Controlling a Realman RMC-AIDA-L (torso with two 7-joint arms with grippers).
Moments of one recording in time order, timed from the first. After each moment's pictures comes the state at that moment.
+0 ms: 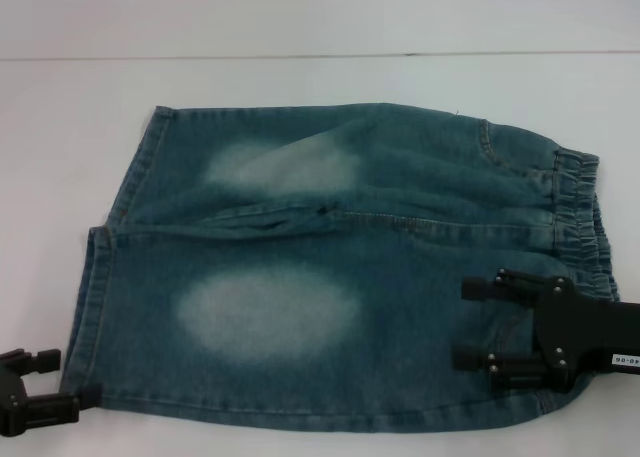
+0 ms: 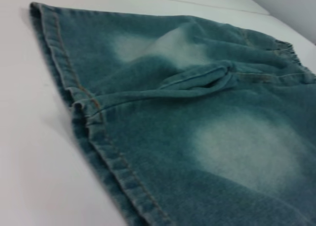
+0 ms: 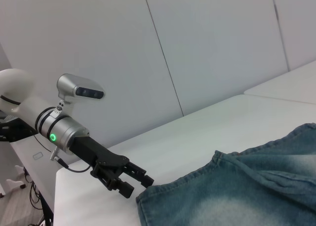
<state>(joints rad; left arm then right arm) -0.23 -2.11 0.40 0.91 2.36 1.68 -1.54 0.32 2.08 -0.82 -0.65 -1.88 -1.73 1.26</state>
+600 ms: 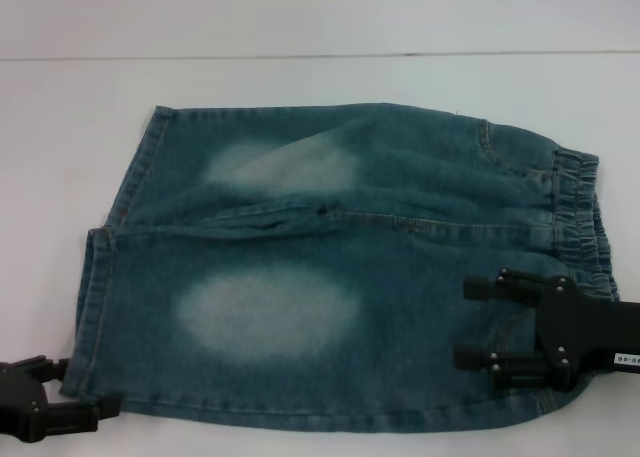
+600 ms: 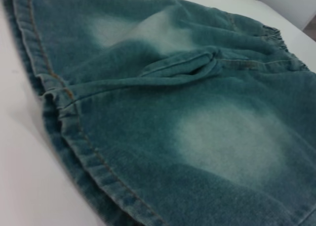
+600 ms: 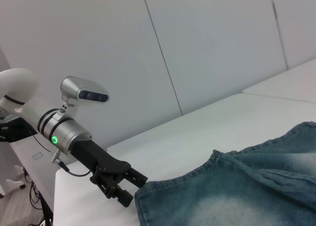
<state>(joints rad) -0.26 -2.13 0.41 0.90 2.41 1.68 -1.55 0.32 2.07 -0.82 -0.65 -1.88 -1.73 1.27</state>
